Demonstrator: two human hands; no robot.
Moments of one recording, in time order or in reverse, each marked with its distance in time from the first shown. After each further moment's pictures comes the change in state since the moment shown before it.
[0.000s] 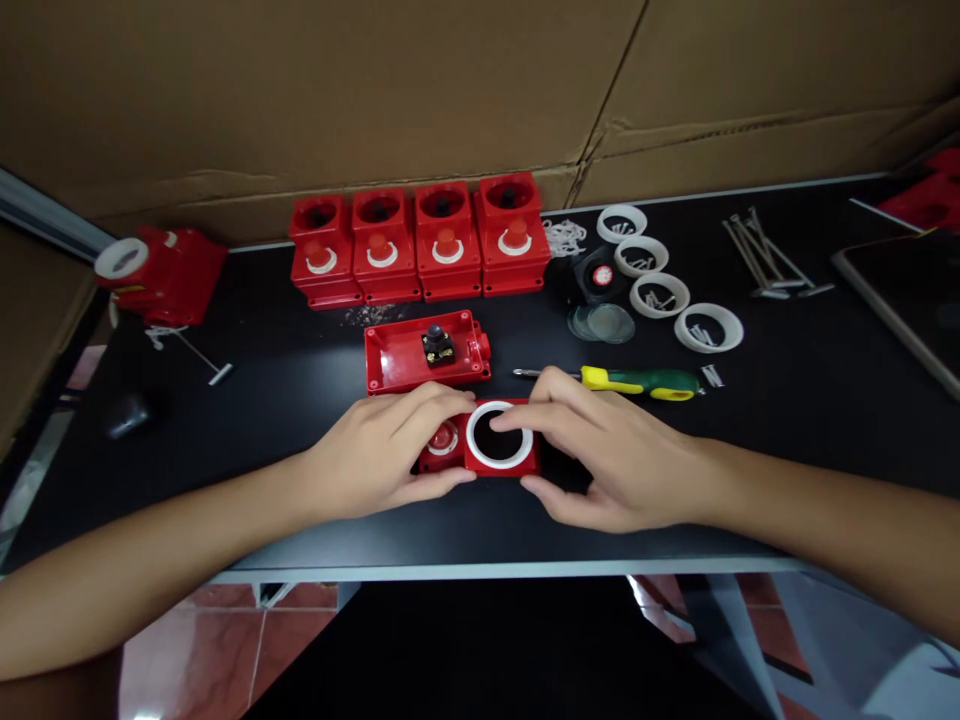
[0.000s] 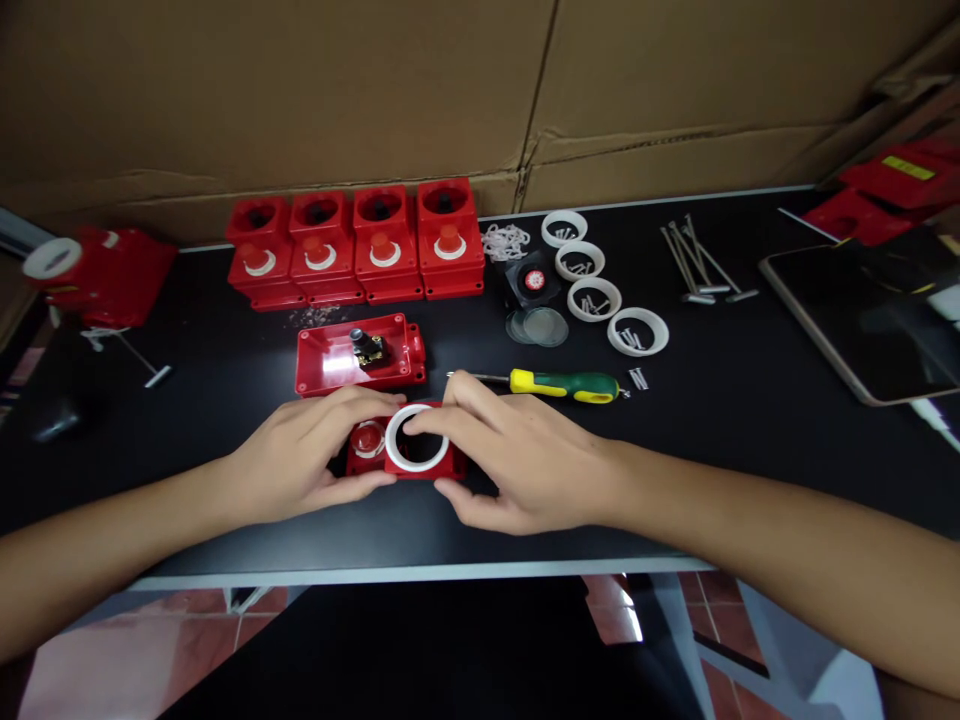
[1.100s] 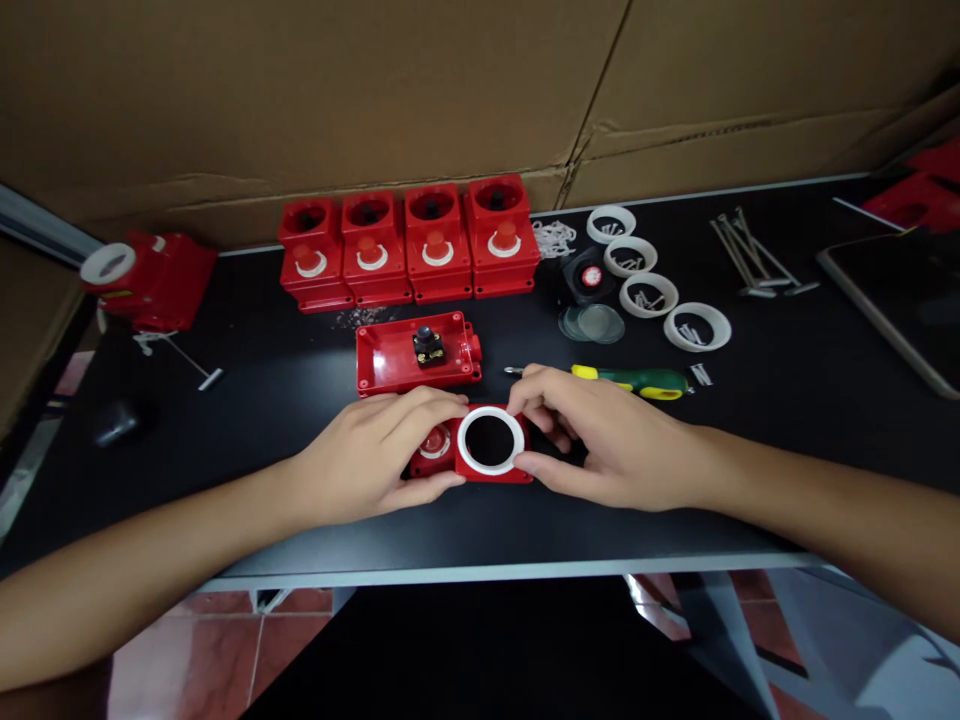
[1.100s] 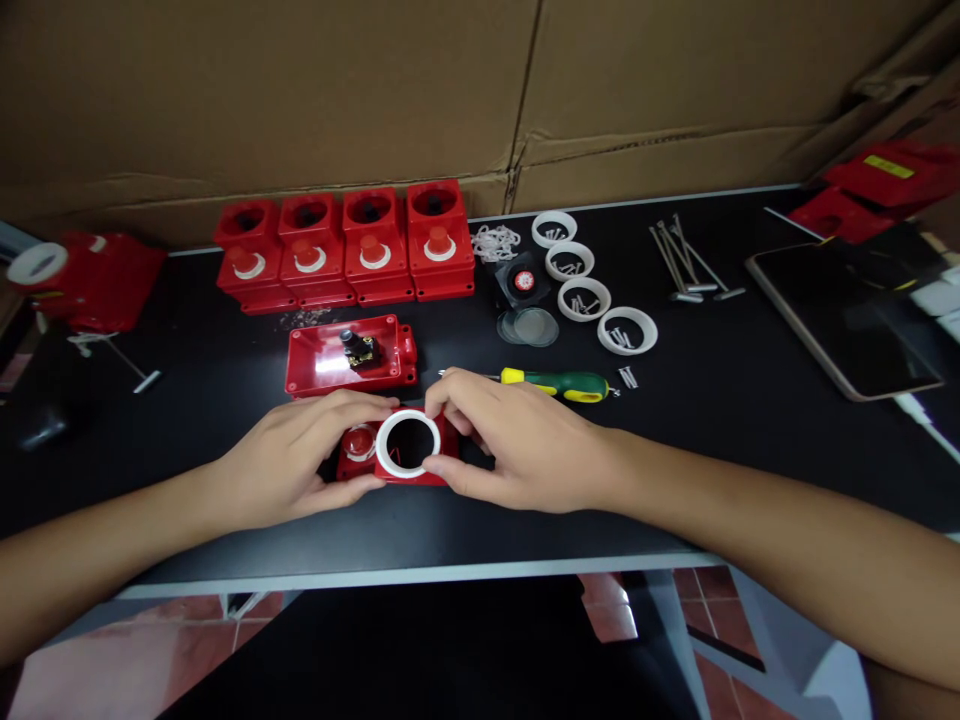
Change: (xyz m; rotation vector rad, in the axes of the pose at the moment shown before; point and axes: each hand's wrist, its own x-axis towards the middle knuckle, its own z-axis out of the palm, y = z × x) left_hand 0.002 0.001 -0.003 0.017 -0.011 0.036; right_hand 0.004 0.009 -0.009 0.212 -0.042 0.164
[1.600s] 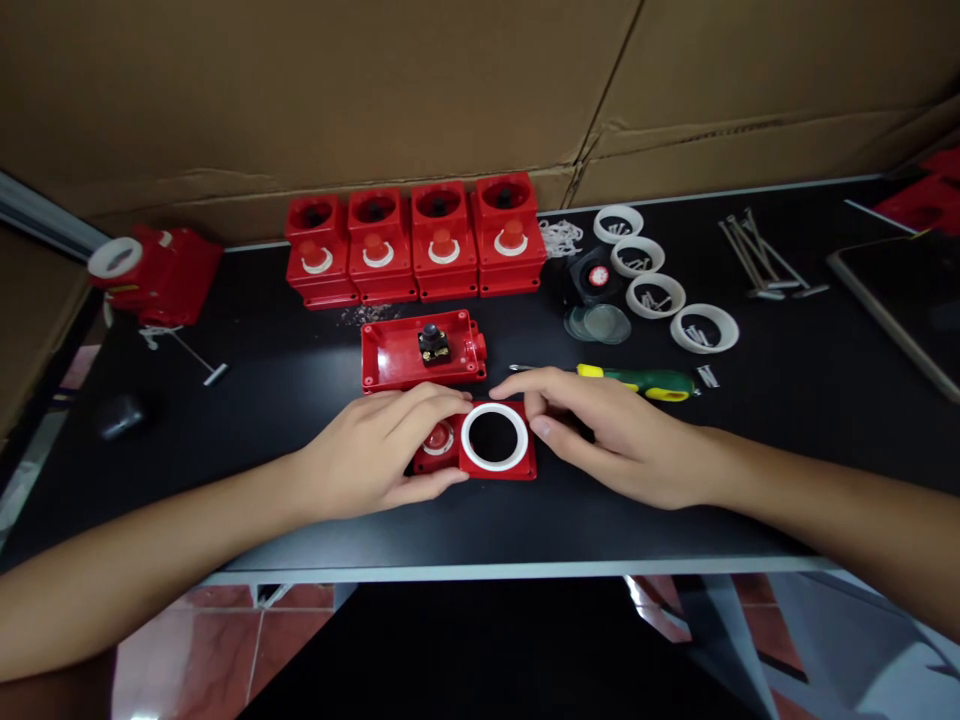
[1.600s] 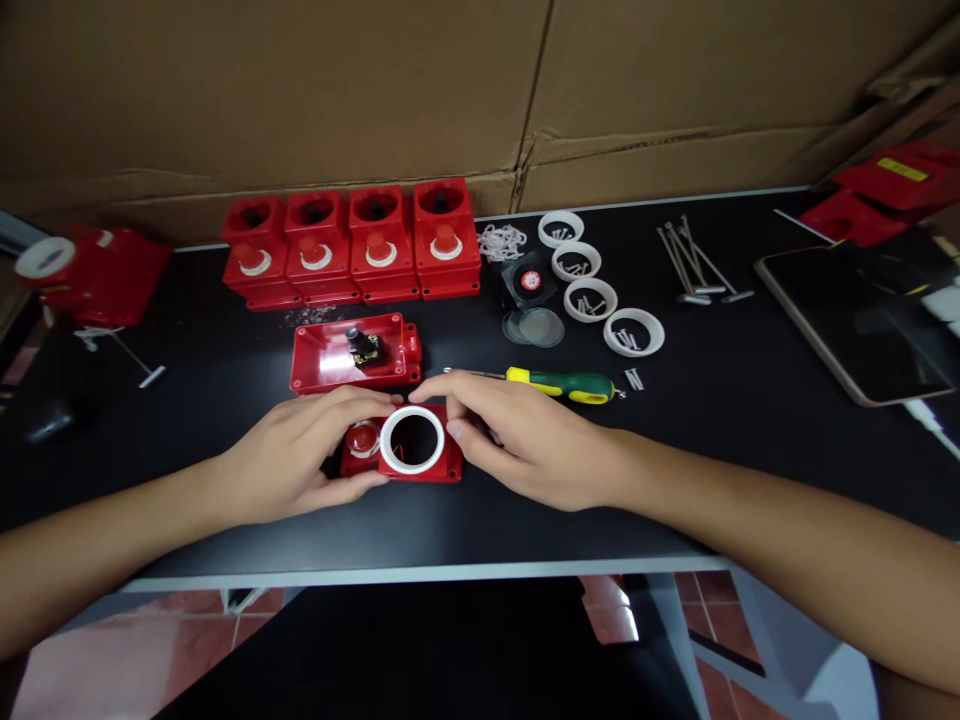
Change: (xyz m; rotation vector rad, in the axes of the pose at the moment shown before) left_hand -0.001 -0.002 0.002 -0.010 -0.009 -0.021; right_hand 0.002 -0.002 -0.002 0.106 -0.003 0.022
